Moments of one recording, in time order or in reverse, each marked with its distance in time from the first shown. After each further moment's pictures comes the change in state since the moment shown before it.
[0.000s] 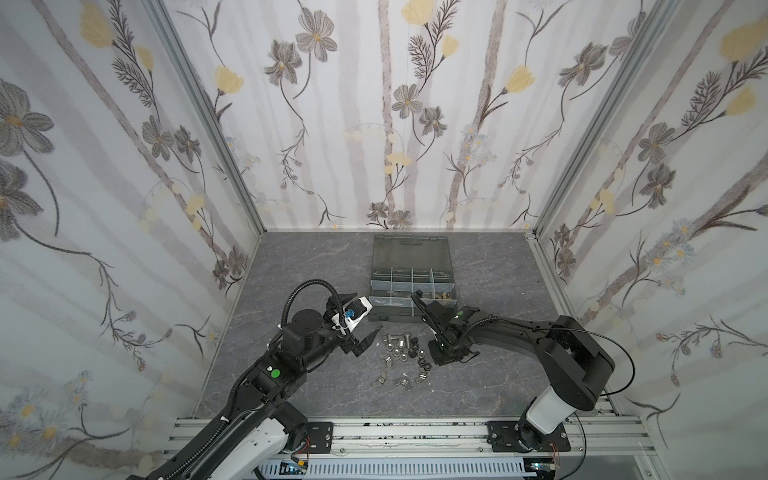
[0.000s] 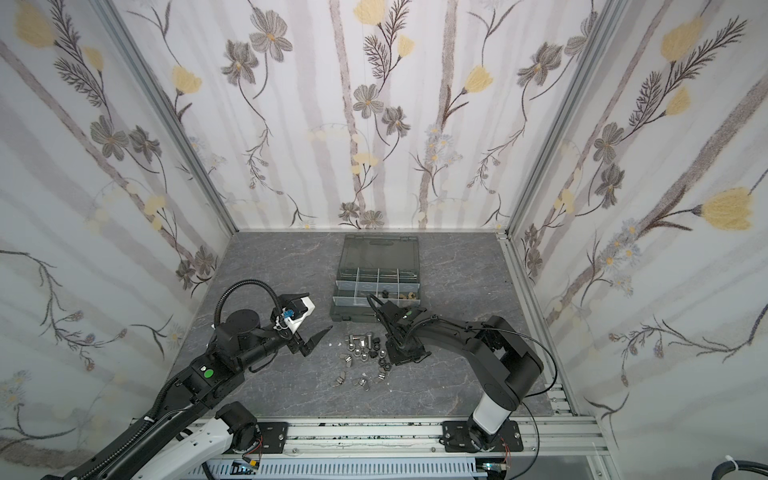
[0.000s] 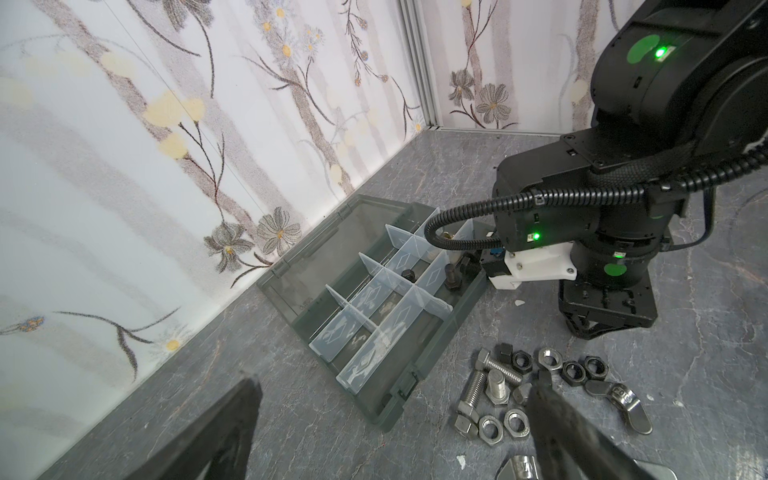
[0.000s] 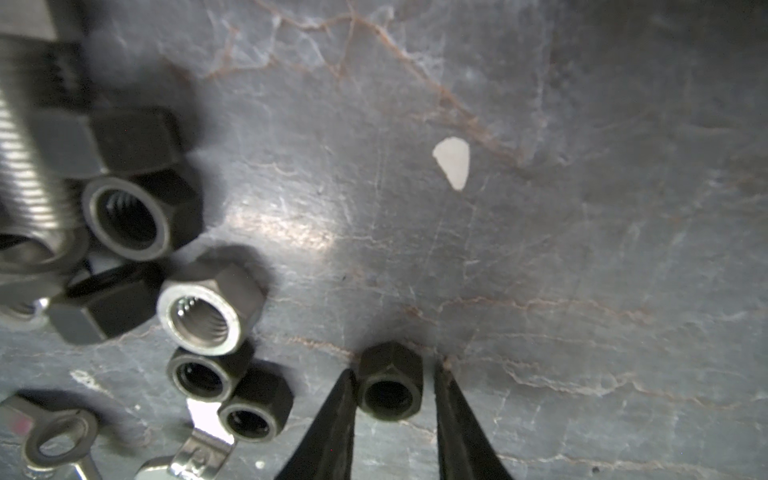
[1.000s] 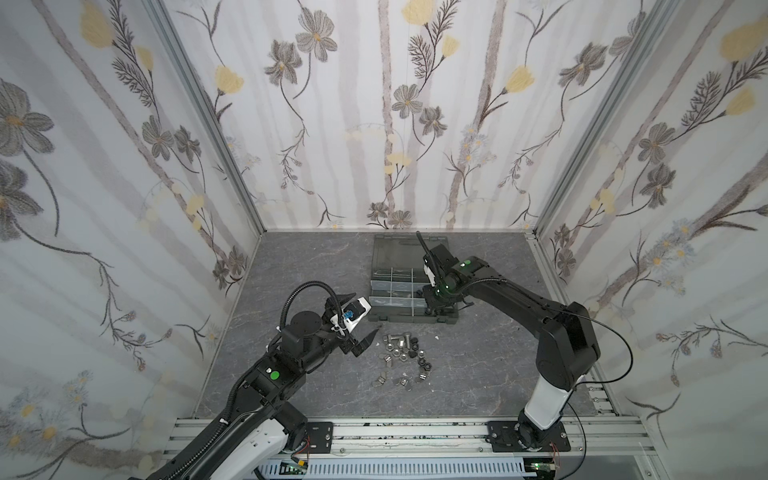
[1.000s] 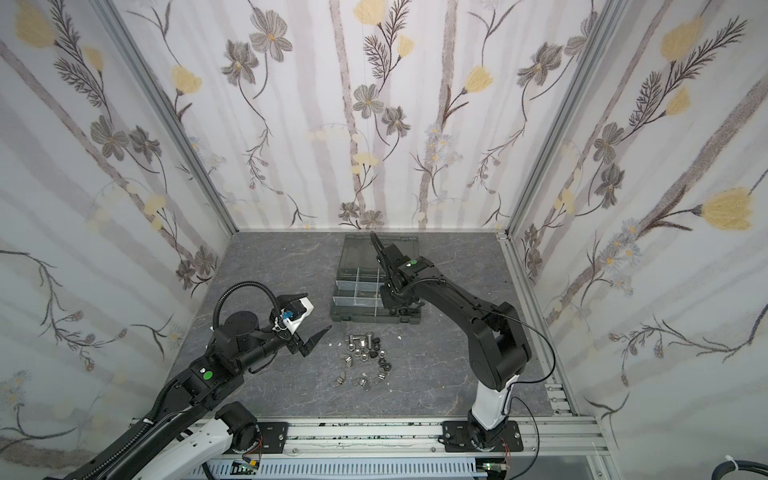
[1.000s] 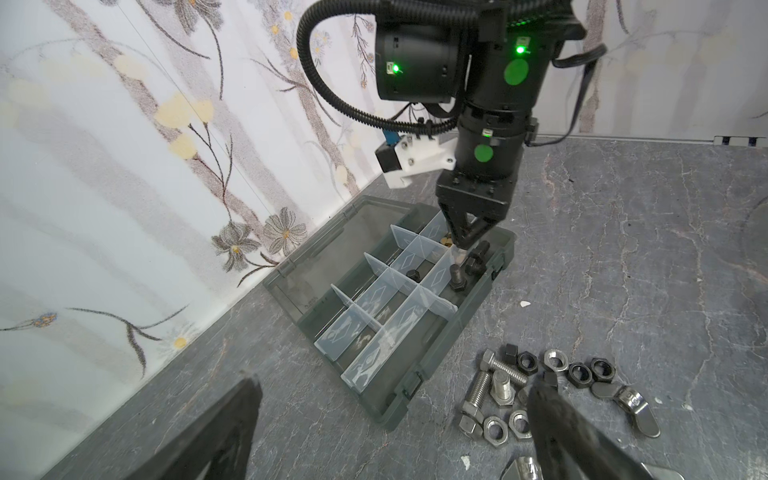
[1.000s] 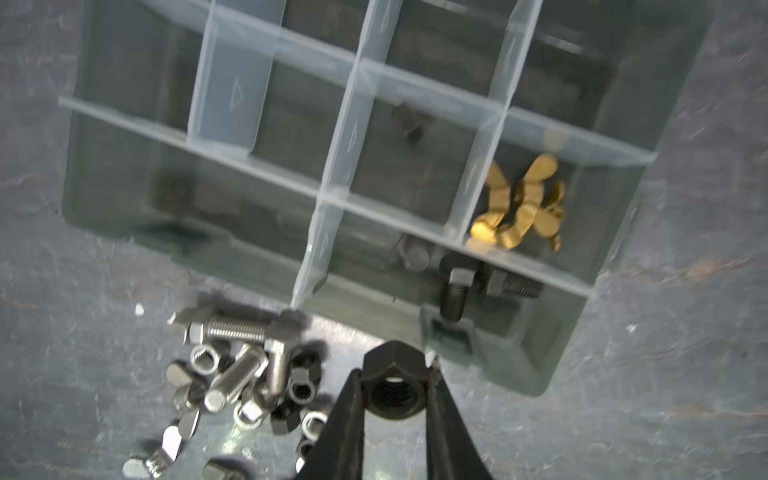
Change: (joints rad) left arm 0.000 -0.018 -0.013 0.008 -0.019 0.000; right arm -0.175 0.144 0.580 -0.177 0.063 -0.176
